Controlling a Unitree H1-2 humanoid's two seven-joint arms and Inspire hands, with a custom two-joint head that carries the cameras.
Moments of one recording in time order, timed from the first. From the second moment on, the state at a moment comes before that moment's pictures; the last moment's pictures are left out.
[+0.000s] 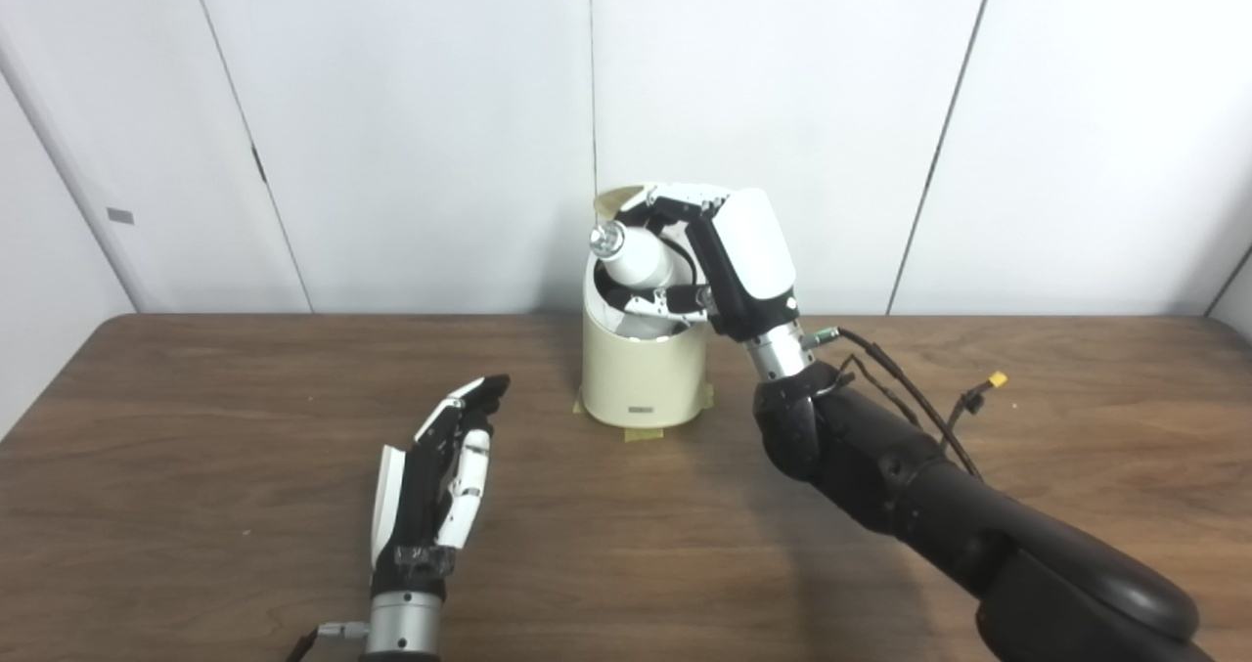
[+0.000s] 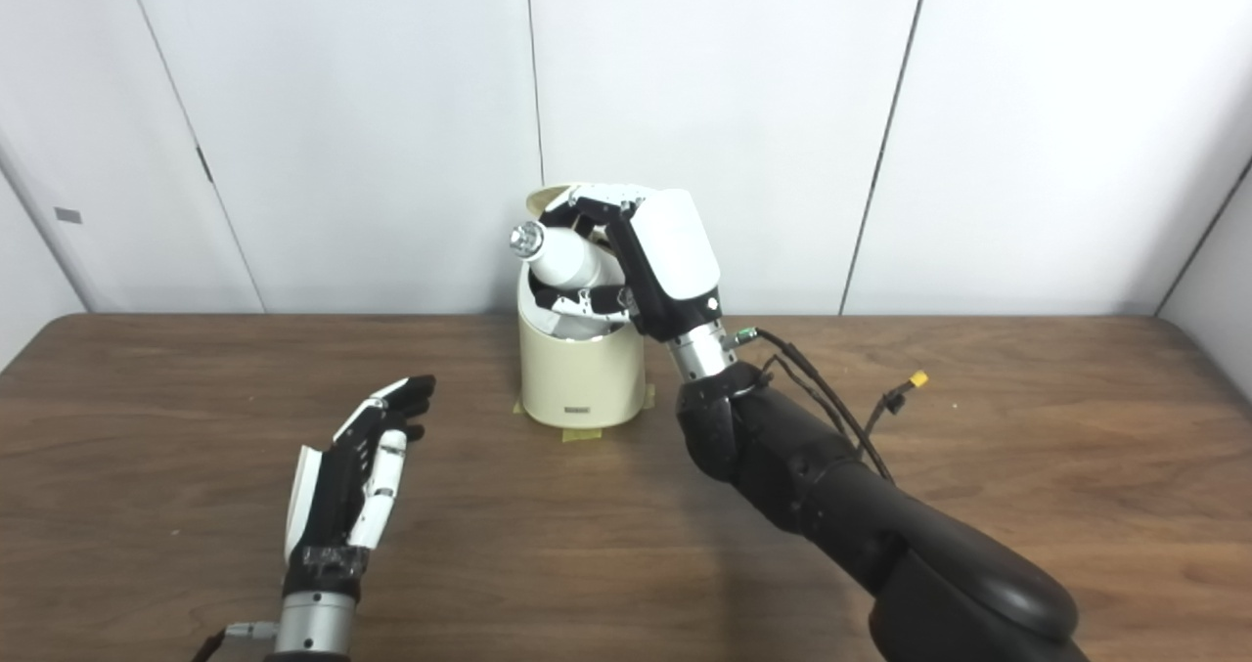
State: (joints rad) left arm -0.04 0.01 -0.06 -0.05 0.29 -0.17 0.18; right arm -0.97 -0.19 0.86 0.93 -0.45 -0.46 -1.02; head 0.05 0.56
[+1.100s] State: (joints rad) left arm -0.04 0.01 -0.07 -0.05 0.29 -0.17 0.18; right arm -0.97 -0.18 0.86 0.94 -0.46 -0.46 -1.05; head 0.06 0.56
